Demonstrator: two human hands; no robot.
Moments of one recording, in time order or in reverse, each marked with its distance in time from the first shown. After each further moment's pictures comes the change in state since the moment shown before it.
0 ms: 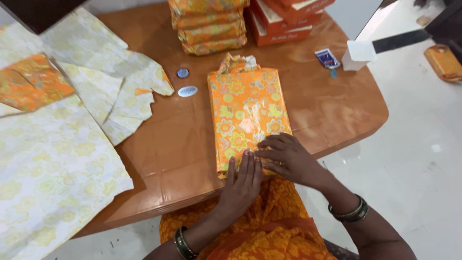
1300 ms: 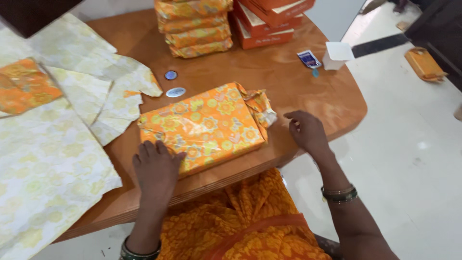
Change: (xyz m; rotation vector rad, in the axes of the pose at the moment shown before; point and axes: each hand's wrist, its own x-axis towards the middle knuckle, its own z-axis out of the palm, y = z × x) left_hand -0.029 -0.122 -0.029 0.151 -0.364 -0.678; right_hand -0.030 0.091 -0.010 -0.075 0.409 0.430
